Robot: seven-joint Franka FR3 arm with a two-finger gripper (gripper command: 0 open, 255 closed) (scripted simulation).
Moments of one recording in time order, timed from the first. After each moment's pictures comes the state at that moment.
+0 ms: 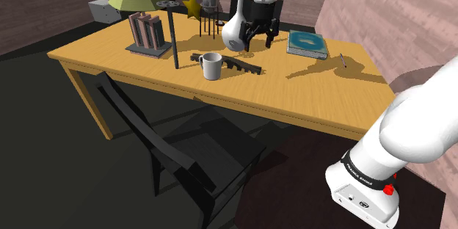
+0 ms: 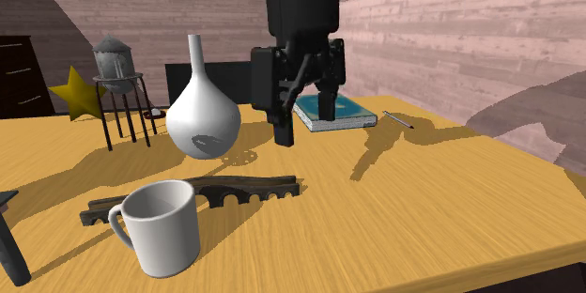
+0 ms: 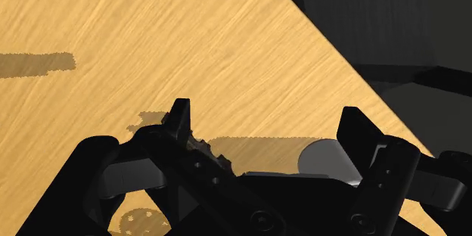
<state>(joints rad) 0.03 -0.16 0.02 -2.13 0.00 1.91 0.33</state>
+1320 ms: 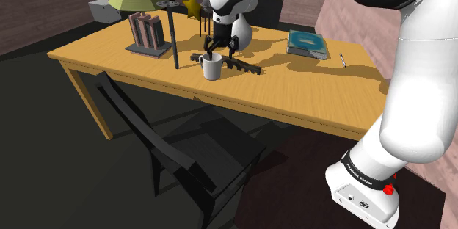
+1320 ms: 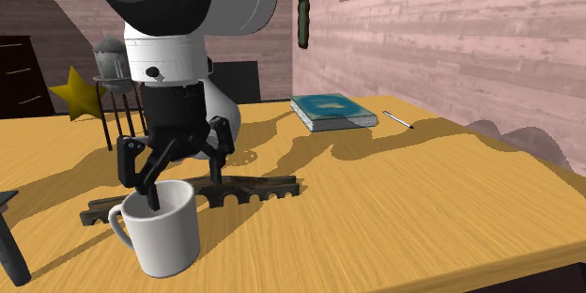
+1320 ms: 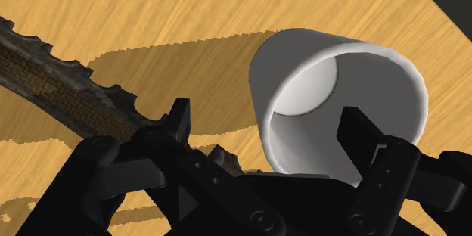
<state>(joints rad) 0.04 0.42 0.03 -1.67 0.06 2.06 0.44</state>
